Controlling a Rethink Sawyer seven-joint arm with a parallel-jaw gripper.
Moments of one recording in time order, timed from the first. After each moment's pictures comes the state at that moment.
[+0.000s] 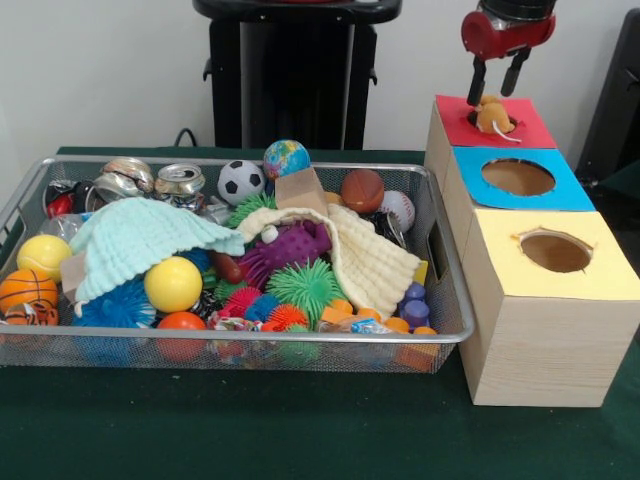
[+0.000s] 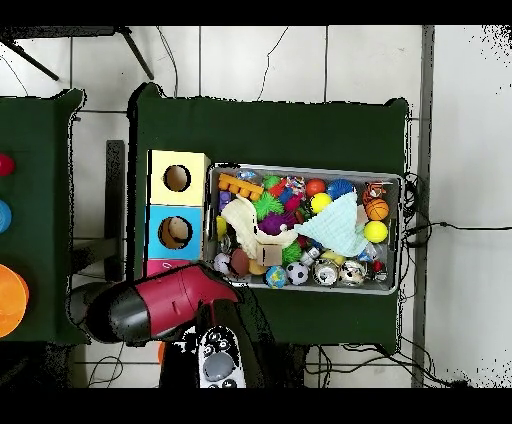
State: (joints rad) arm -0.02 -0.88 0.21 1.99 -0.23 0.61 1.57
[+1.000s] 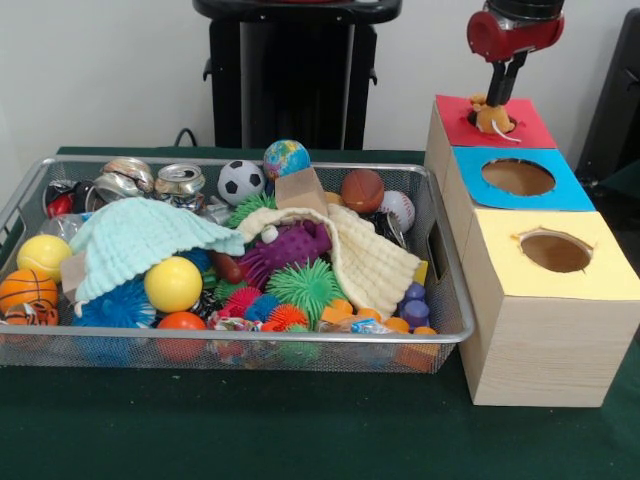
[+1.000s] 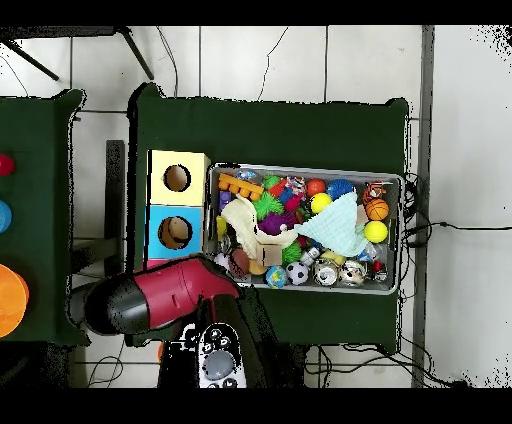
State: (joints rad) arm -0.02 -0.88 0.19 1.95 -0.23 0.61 1.57
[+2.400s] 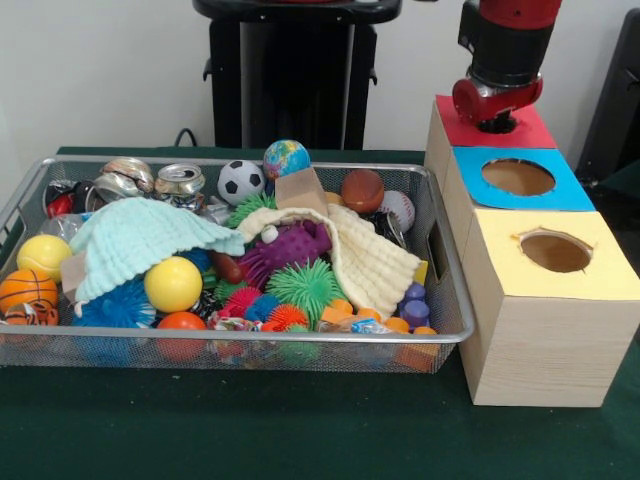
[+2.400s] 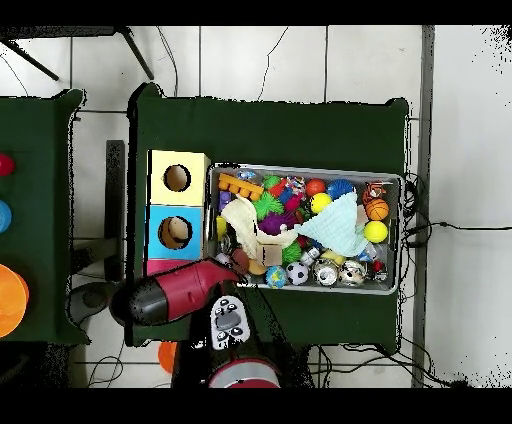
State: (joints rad) arm -0.02 -0.66 0.17 1.95 -0.23 0.39 1.57
